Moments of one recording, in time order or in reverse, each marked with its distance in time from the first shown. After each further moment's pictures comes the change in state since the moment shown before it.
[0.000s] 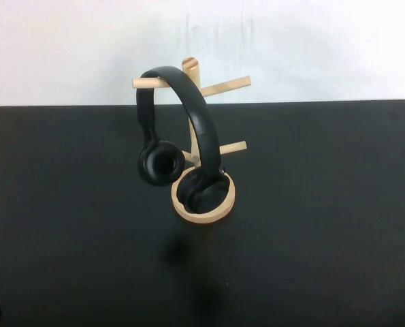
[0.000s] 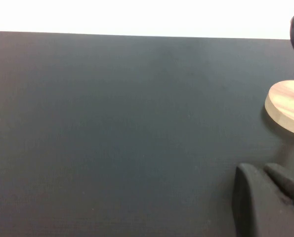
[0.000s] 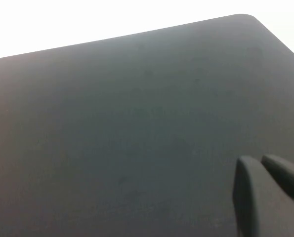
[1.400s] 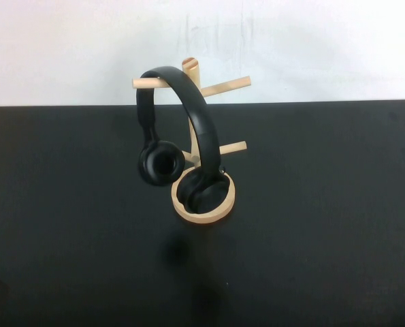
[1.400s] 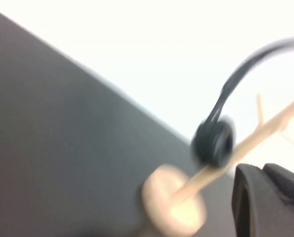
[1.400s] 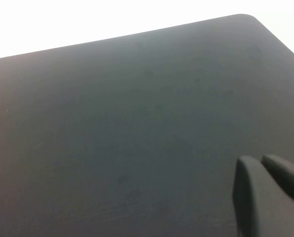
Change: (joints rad) right arm 0.000 0.000 0.000 0.000 0.000 0.000; left arm 0.000 0.000 0.002 -0.610 -0.154 -0.014
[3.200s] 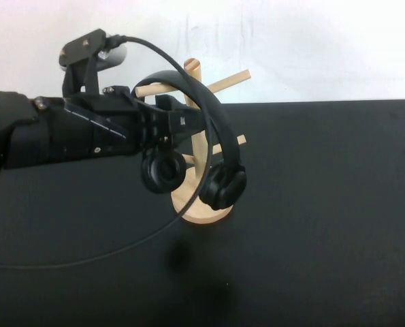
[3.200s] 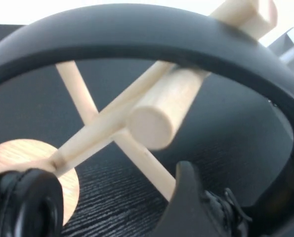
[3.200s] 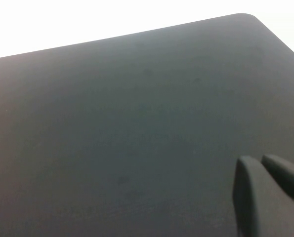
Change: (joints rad) right arm 0.000 0.000 0.000 0.000 0.000 0.000; left arm -0.297 1.421 -1.036 -0.426 0.301 0.726
